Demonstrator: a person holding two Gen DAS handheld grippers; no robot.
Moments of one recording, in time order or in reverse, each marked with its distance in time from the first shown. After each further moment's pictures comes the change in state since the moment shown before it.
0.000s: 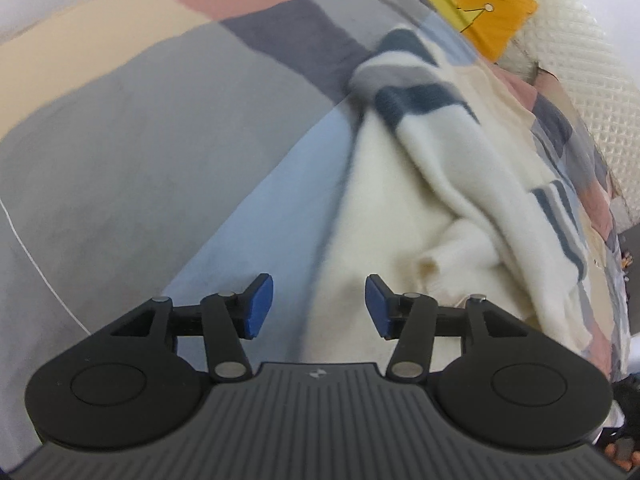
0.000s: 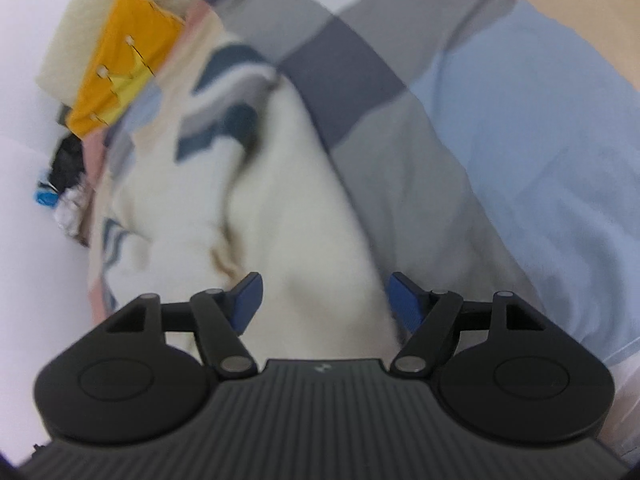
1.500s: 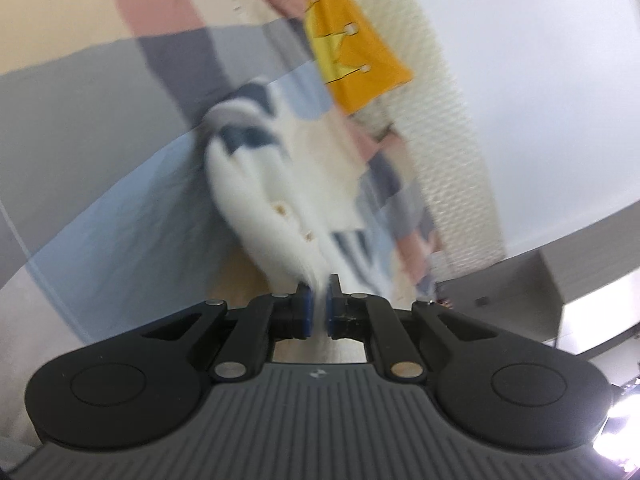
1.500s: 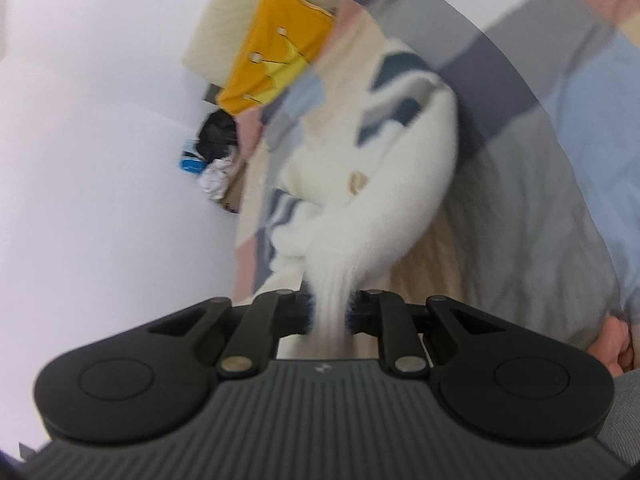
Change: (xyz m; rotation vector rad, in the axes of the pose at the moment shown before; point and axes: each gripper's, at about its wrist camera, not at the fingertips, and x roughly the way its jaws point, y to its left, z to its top) left arm -0.138 -0.008 -0.018 -0.199 -0.068 -0.541; right arm -0.124 0.025 -0.019 -0.129 0.005 0.490
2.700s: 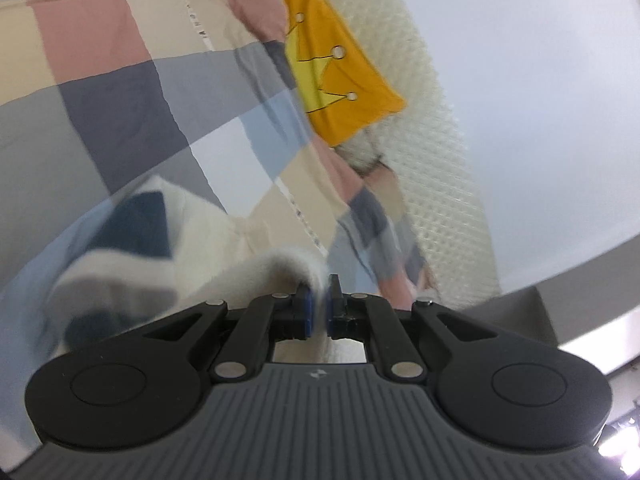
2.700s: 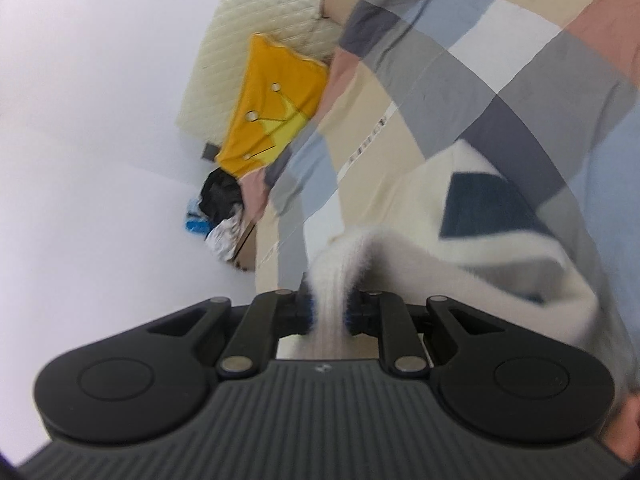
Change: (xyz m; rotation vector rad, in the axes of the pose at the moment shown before) left arm 0.090 -0.073 0.095 -0.041 -0.049 0.027; right arm 0.045 0.010 0.107 0.148 -0.094 -0.042
